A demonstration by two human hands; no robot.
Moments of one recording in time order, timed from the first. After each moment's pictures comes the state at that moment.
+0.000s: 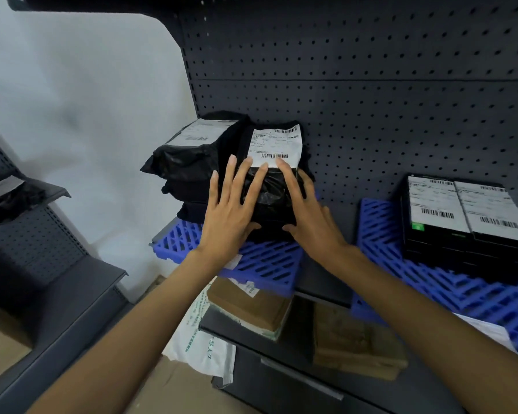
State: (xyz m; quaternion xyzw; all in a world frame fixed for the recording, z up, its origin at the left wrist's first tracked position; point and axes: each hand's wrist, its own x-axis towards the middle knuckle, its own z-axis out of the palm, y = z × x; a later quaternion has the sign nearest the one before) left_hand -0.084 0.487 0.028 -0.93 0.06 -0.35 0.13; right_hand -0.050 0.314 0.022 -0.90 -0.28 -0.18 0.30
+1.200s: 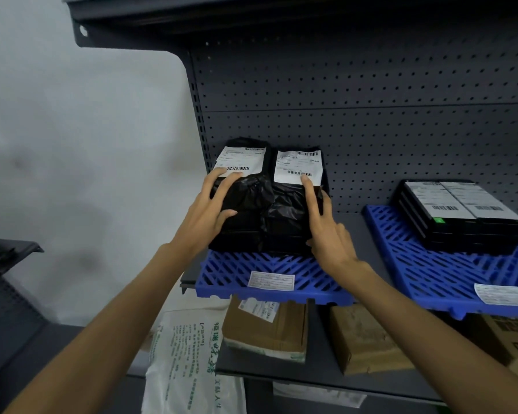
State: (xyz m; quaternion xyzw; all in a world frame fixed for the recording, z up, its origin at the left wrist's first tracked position) left_hand -0.046 0.651 0.066 -0.90 0.28 -0.28 -0.19; right_hand -0.087 0.401 0.033 -0.96 -0.08 -0.22 0.16
